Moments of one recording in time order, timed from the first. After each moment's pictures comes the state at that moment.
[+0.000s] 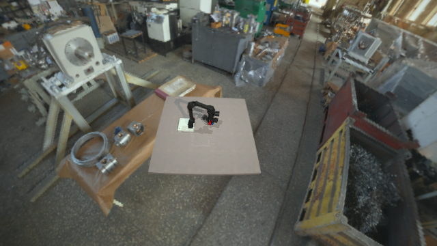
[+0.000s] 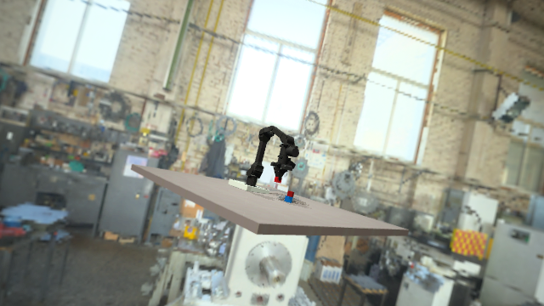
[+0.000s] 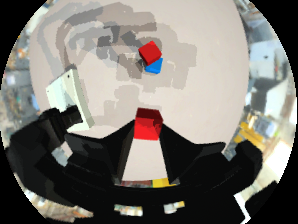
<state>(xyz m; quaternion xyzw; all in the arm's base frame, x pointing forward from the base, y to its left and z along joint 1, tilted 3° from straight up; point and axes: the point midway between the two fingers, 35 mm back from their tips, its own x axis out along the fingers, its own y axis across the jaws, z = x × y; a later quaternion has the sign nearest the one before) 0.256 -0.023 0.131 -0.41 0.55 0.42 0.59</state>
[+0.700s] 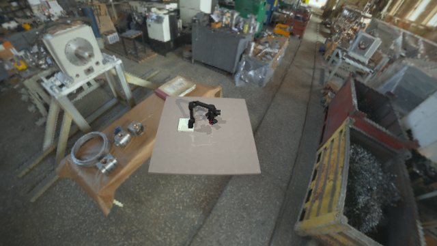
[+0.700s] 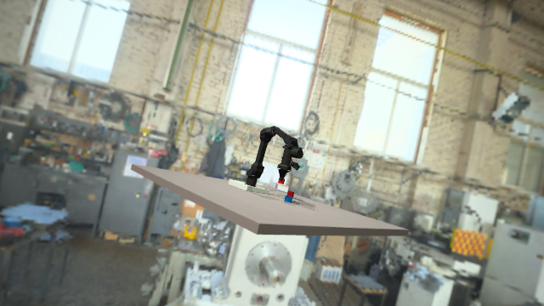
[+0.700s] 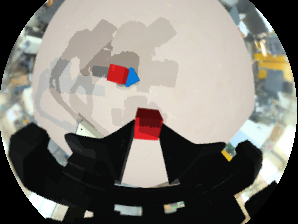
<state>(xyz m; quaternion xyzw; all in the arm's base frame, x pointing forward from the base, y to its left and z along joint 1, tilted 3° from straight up) 0.269 -0.003 0.131 -0.20 0.66 0.23 0.69</state>
